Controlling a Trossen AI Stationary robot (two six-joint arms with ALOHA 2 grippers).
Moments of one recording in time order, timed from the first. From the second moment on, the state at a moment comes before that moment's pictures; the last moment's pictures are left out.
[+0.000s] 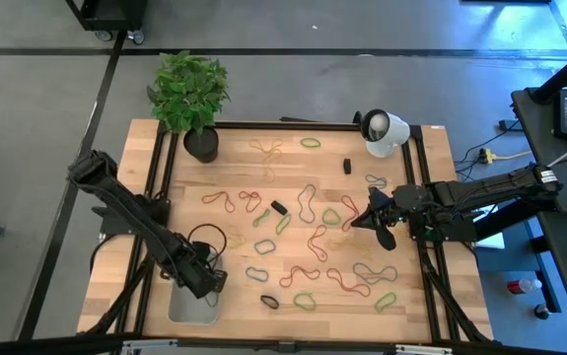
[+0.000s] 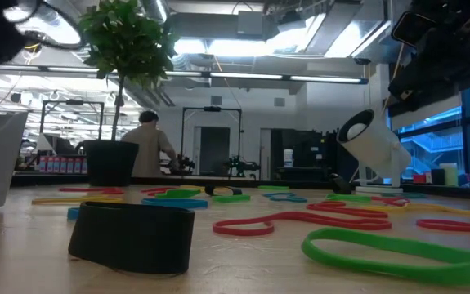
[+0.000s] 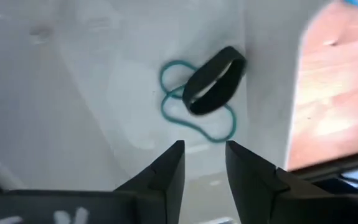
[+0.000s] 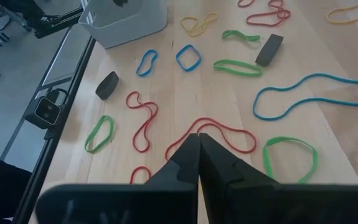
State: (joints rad) left arm -0.72 1.46 0.93 -0.75 0.09 -2.10; right arm 0.16 0.69 0.39 -0.20 -0.04 0.39
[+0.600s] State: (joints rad) left arm -0.53 1.15 0.99 -1.08 -0.28 -1.59; right arm 0.16 0.71 0.39 -0.06 0.13 0.37
